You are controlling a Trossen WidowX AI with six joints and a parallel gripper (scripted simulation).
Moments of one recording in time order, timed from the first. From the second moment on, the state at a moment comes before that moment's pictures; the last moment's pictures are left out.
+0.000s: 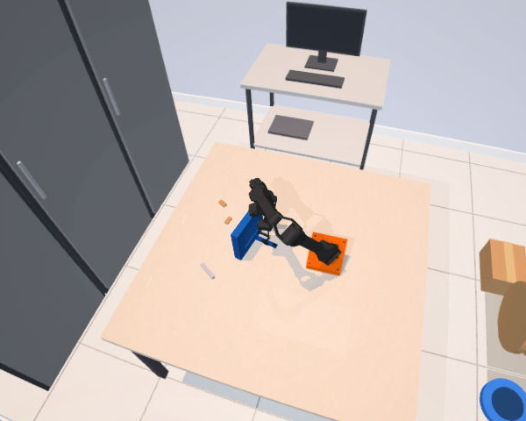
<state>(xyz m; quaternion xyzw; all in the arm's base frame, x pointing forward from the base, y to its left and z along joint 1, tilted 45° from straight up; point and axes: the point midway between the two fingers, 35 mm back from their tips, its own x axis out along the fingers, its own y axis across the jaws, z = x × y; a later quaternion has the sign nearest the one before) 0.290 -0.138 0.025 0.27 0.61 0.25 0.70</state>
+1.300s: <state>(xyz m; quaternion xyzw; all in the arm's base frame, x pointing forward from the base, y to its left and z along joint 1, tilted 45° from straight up) 0.290 -0.138 0.025 -0.24 0.31 0.58 0.71</state>
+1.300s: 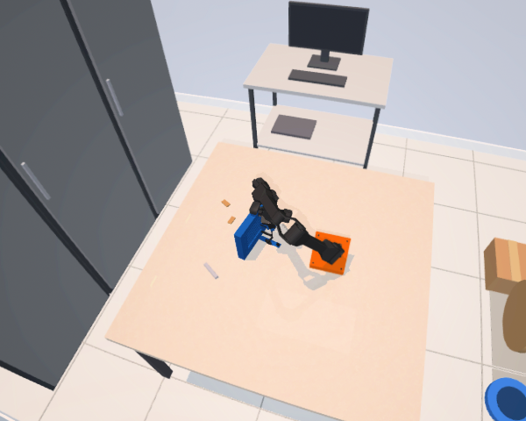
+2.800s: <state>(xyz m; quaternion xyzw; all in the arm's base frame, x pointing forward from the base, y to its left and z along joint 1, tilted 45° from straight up) 0.265 -0.116 0.040 -0.03 0.46 0.48 0.75</state>
